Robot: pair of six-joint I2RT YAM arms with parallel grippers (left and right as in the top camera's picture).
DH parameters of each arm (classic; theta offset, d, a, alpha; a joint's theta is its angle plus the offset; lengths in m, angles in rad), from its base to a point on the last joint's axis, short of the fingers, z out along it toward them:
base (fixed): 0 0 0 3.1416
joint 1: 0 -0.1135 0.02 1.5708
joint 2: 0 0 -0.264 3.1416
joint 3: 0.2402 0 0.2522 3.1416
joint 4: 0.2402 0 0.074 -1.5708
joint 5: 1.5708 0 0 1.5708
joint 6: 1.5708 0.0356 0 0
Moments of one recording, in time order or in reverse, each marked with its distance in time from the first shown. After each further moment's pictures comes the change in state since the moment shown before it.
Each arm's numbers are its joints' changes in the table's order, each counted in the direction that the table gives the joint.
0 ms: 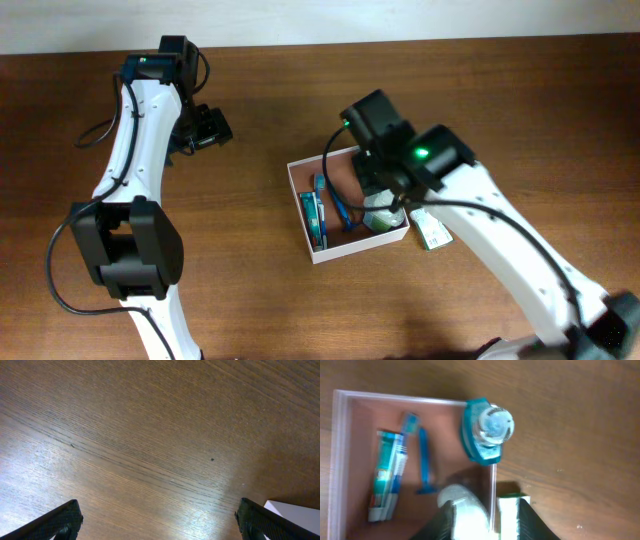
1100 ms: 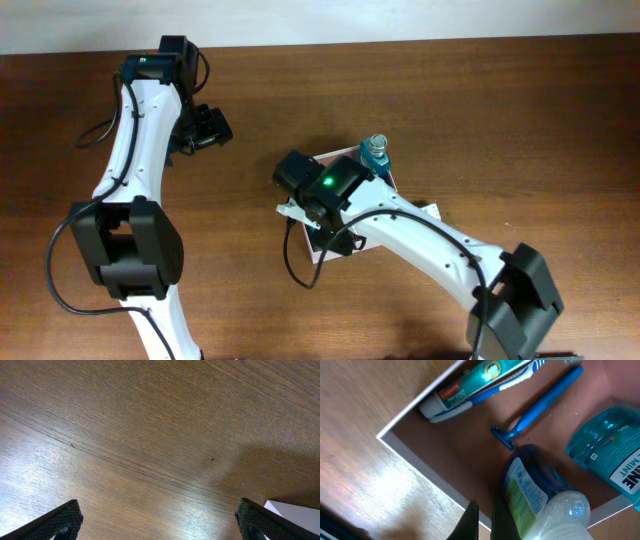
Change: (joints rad) left arm 0.000 0.000 0.000 0.000 0.000 0.000; right arm -0.235 0.242 -0.037 0.146 -0.100 -0.544
